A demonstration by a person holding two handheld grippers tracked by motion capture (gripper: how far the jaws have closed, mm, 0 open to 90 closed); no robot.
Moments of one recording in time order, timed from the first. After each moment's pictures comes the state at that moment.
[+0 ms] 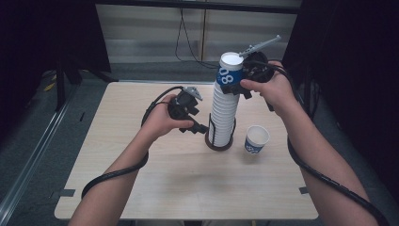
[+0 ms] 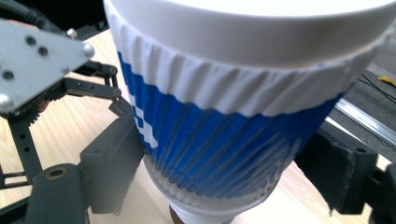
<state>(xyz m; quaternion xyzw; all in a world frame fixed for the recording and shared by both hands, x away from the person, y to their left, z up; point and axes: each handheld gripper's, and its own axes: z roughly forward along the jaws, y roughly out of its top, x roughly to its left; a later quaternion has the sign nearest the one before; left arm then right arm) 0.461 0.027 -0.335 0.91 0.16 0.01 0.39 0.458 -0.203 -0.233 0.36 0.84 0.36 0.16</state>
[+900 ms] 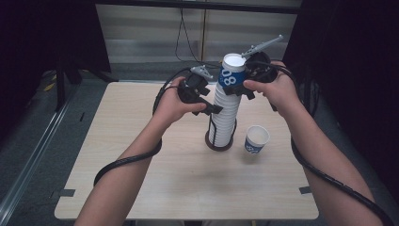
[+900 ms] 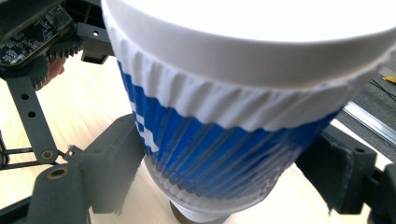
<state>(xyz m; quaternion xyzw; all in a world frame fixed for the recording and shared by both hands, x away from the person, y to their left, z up) 0.475 0.003 -0.295 0.88 0.17 0.05 0.44 0.456 -0.208 -0.231 0.35 0.85 0.36 0.16</state>
